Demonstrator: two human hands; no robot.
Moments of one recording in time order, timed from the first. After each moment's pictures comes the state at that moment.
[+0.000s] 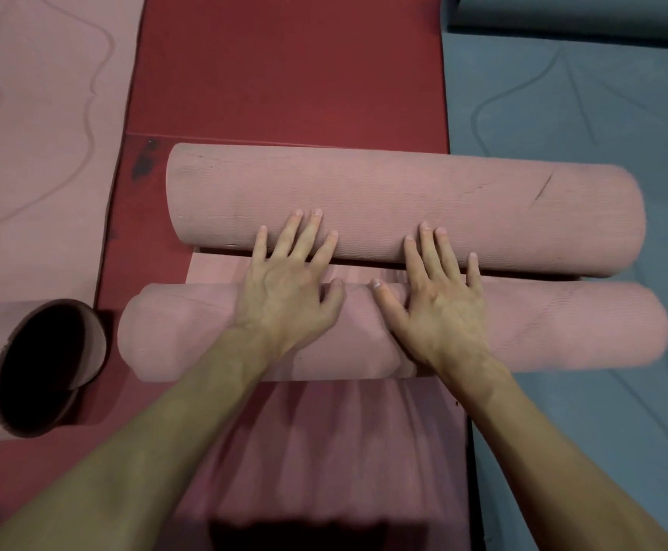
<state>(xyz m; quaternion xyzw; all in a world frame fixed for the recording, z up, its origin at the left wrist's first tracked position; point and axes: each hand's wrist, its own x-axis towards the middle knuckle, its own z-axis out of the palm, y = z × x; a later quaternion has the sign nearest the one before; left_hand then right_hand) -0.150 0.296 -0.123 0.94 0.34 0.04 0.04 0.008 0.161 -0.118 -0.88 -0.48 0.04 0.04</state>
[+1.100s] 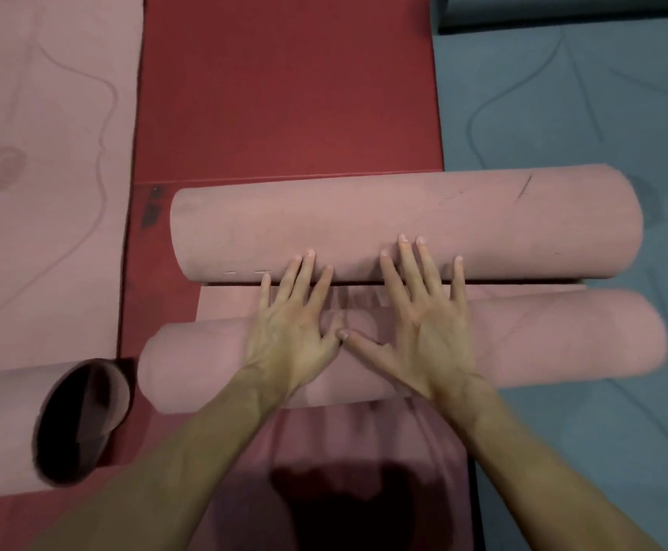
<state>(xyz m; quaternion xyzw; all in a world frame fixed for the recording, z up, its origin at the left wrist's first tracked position) -0.138 0.302 -0.132 0.94 0.34 0.02 0.08 0.021 0.173 -0.111 -0.84 -0.54 -0.03 0.10</state>
